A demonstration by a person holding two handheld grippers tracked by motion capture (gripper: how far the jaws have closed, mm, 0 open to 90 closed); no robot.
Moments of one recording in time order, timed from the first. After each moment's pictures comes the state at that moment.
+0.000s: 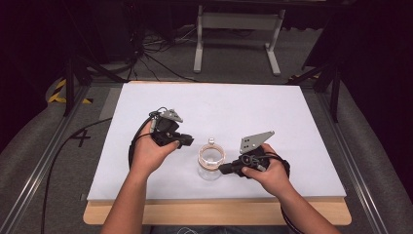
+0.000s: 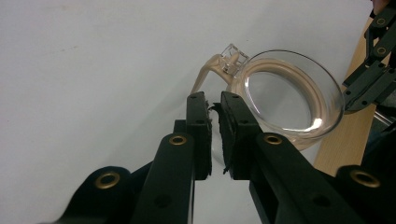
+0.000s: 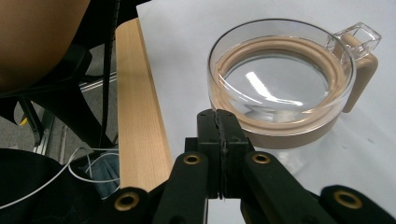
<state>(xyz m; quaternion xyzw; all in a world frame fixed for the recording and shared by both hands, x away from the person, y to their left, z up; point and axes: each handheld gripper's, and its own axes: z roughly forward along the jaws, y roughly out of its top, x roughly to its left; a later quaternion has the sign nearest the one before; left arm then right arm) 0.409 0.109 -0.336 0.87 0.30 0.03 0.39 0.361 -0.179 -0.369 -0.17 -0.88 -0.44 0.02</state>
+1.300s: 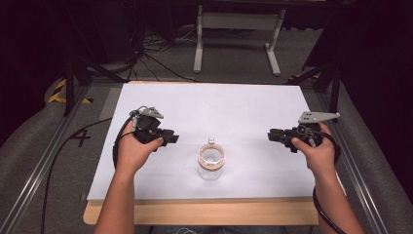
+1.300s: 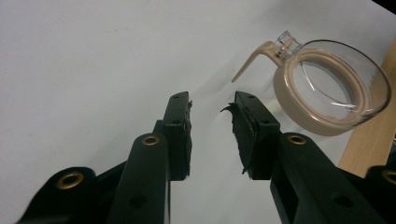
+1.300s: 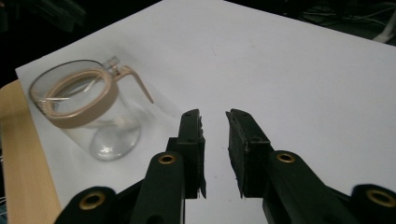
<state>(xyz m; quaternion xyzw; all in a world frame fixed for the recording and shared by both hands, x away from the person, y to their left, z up) 0.419 0.156 -0.347 0.85 0.35 0.04 0.40 0.401 -0.320 -0.340 -0.33 -0.81 -0.47 -0.12</state>
